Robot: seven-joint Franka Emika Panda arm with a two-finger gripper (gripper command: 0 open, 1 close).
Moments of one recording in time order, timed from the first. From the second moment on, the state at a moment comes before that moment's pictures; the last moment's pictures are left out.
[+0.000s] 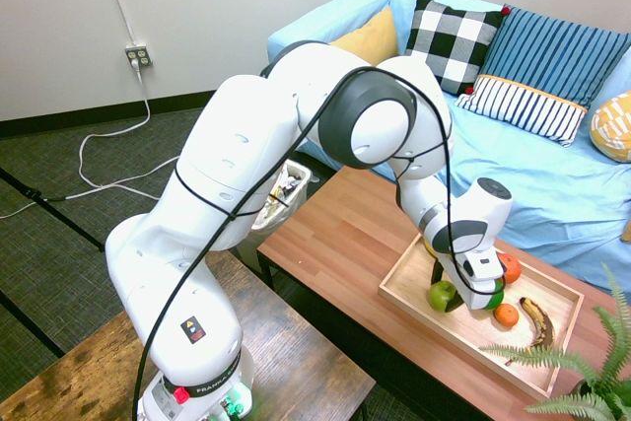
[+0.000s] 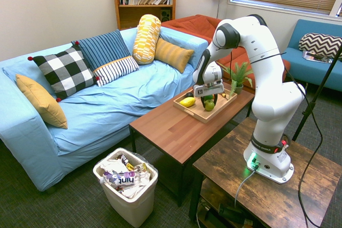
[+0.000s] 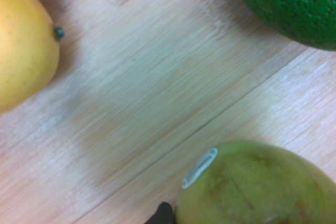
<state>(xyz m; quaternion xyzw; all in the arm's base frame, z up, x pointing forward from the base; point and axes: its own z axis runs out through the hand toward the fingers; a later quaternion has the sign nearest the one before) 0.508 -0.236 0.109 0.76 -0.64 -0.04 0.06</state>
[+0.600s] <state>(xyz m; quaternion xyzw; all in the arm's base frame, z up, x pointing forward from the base) 0.499 -0.229 0.181 0.77 -0.64 -0.01 0.02</state>
